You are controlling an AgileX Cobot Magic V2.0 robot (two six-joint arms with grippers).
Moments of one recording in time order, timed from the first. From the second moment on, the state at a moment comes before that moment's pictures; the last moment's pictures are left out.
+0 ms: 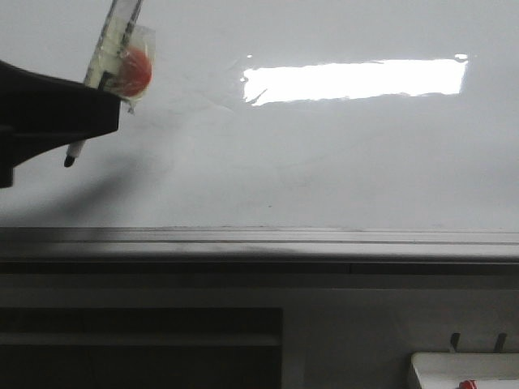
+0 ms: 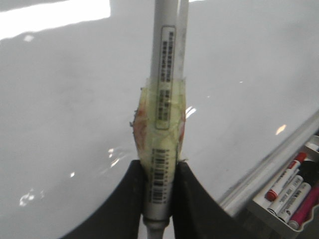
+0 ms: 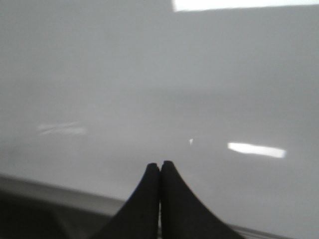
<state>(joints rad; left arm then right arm) -0.70 1.10 -0.25 0.18 -0.62 -0.08 0.14 0.22 -0.37 0.25 0.50 -0.24</state>
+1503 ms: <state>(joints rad) -0.70 1.01 -0.25 0.83 -0.58 -0.13 0.86 1.08 -0.73 1.00 0.36 -1.26</state>
